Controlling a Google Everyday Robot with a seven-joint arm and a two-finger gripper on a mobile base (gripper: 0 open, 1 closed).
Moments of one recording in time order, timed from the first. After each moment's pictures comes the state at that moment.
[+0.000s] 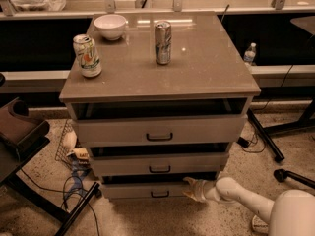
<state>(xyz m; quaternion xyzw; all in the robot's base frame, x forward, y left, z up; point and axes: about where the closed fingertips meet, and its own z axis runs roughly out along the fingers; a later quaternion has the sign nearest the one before) 0.574 -0.142 0.195 -0.61 0.69 0.13 0.36</state>
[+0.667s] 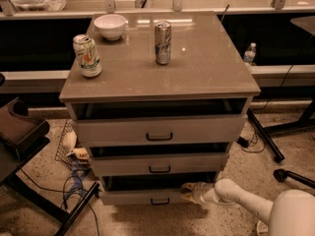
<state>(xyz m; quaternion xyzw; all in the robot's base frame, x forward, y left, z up) 0.574 -0.141 0.195 -0.61 0.69 0.13 0.36</state>
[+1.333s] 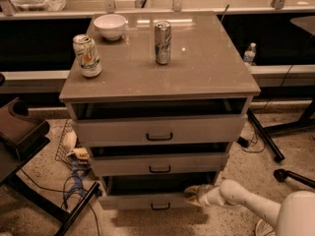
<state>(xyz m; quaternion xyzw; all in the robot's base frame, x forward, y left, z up) 0.554 -0.164 0.202 -0.60 0.71 0.13 0.34</state>
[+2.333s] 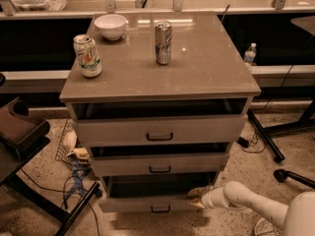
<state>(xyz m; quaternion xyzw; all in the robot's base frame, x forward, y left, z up) 0.538 -0.173 0.212 -0.60 0.72 0.14 0.33</state>
